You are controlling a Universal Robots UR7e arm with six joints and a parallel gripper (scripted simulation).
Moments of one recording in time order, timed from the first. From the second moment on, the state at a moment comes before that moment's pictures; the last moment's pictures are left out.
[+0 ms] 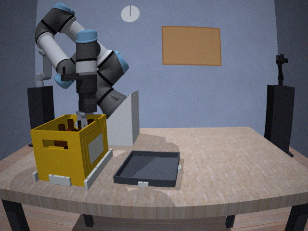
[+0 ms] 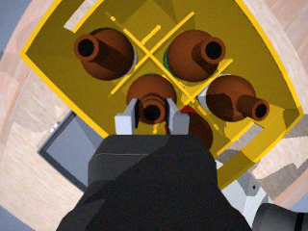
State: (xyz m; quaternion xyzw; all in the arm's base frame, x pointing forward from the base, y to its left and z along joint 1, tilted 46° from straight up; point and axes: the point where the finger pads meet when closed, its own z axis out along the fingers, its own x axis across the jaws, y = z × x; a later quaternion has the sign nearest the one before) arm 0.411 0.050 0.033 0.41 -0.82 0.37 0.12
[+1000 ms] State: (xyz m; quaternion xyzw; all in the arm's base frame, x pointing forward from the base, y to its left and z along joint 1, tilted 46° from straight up) arm 0.411 0.050 0.033 0.41 -0.82 0.37 0.12
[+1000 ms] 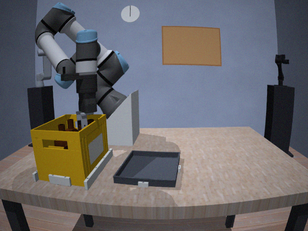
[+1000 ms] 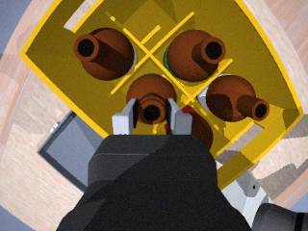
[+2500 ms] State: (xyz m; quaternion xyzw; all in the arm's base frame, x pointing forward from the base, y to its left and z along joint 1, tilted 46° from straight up) arm 0.411 0.053 0.036 0.41 -0.82 0.37 0.12
